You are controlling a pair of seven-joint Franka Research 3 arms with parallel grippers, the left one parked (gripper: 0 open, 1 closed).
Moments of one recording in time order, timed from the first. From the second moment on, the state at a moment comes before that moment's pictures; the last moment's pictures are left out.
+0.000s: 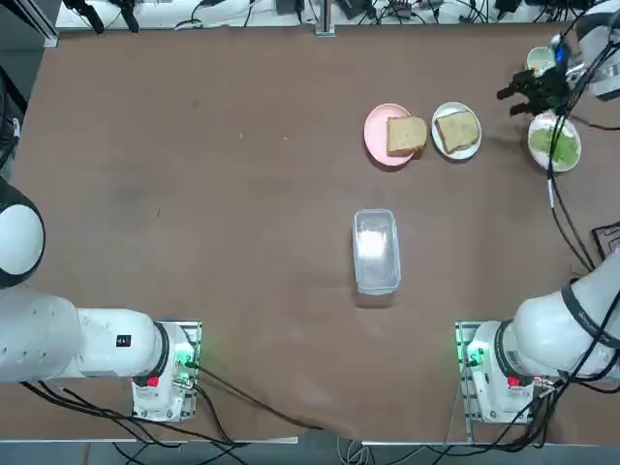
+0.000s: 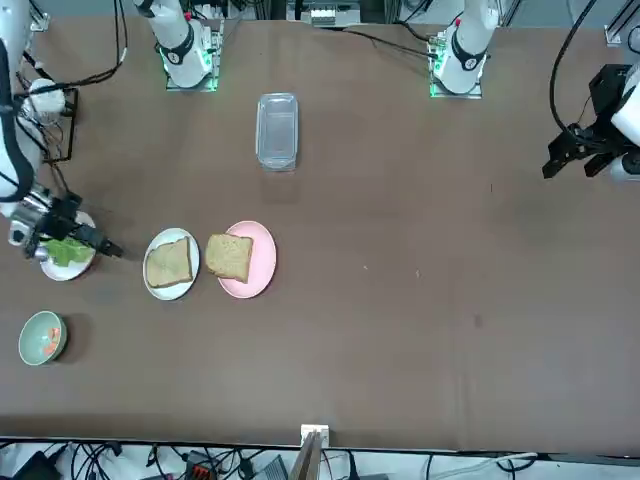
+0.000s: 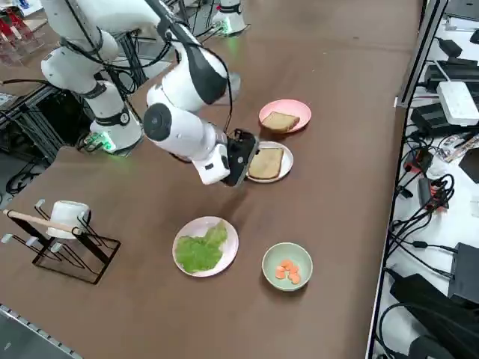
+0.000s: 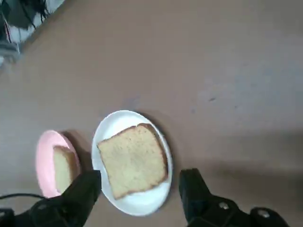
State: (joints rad) arm -0.17 0.37 -0.22 -1.95 0.79 2.12 -0.70
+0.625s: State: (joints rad) arm -0.04 0.28 -0.22 -1.83 0.56 2.03 -0.32
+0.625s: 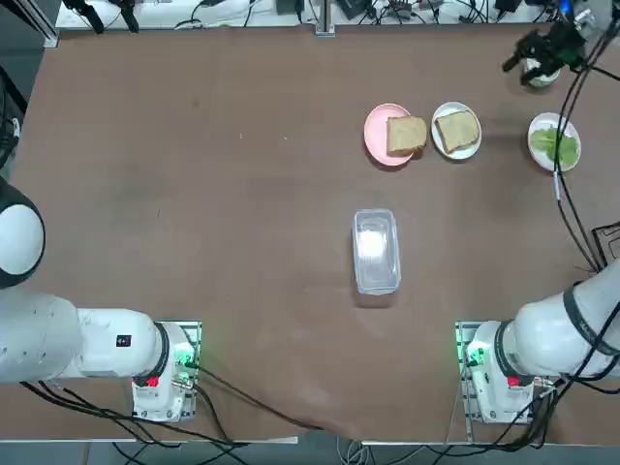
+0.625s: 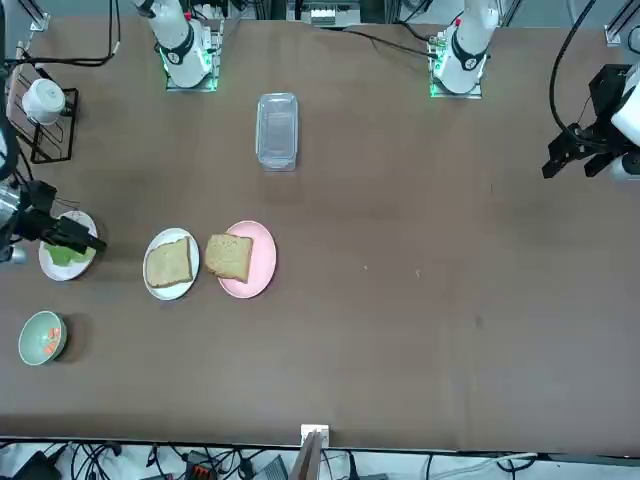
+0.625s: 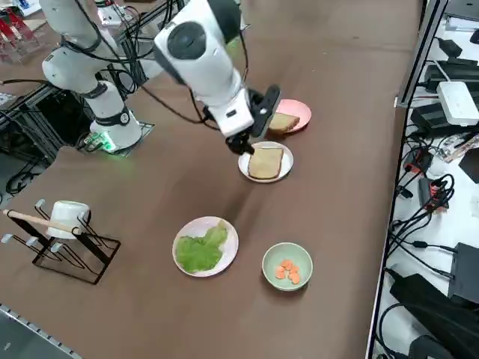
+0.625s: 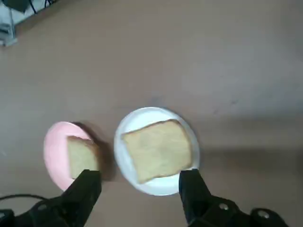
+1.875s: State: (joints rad) arm -0.10 0.59 -0.23 -1.46 0.11 2.17 -0.64
